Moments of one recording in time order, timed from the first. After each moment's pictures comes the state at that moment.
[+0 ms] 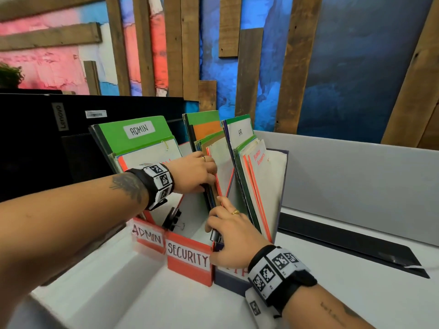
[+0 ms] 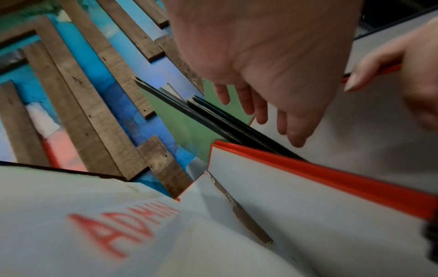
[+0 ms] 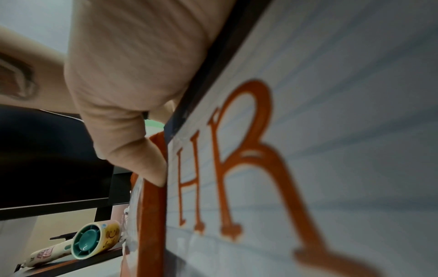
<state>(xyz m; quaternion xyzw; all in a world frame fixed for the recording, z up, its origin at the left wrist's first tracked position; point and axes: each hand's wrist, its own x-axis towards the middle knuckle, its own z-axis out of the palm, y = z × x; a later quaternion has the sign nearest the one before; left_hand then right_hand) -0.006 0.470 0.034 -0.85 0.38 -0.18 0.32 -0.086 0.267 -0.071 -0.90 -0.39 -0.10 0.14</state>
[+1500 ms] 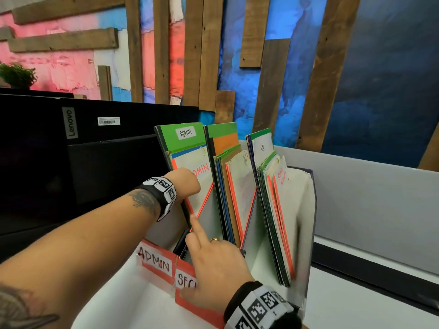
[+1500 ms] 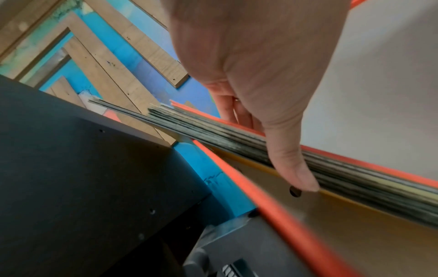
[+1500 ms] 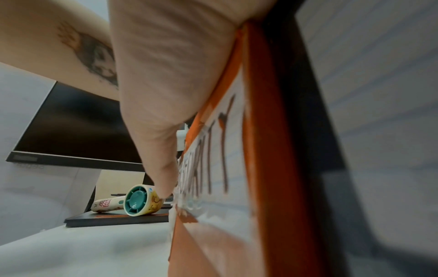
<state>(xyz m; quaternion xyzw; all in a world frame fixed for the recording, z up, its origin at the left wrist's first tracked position) 0.078 0.536 0.010 -0.87 0.17 -0.02 0.46 -0.088 0.356 -0.068 -0.92 -0.38 -0.11 -0.05</state>
